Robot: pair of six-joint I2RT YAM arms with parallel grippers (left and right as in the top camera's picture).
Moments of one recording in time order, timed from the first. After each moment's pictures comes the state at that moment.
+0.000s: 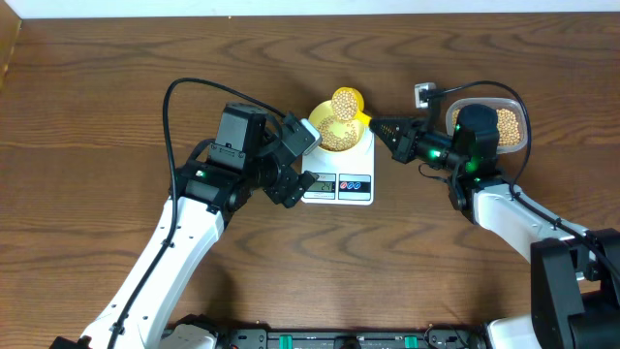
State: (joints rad) left arm -0.35 1.32 1.04 -0.65 0.35 0.41; right arm 0.20 1.63 0.72 0.59 -0.79 0.60
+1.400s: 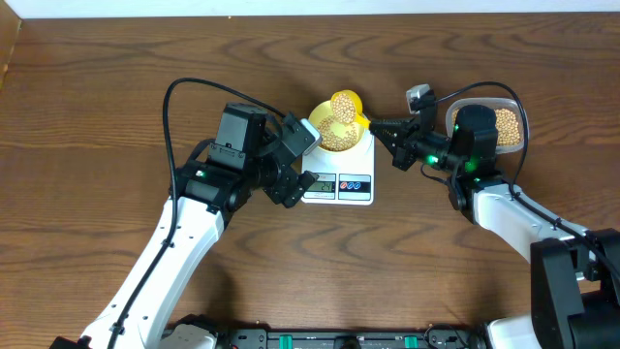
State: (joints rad) left arm -0.35 1.32 1.04 -0.65 0.35 0.41; right arm 0.20 1.63 0.72 0.55 -0.79 0.27
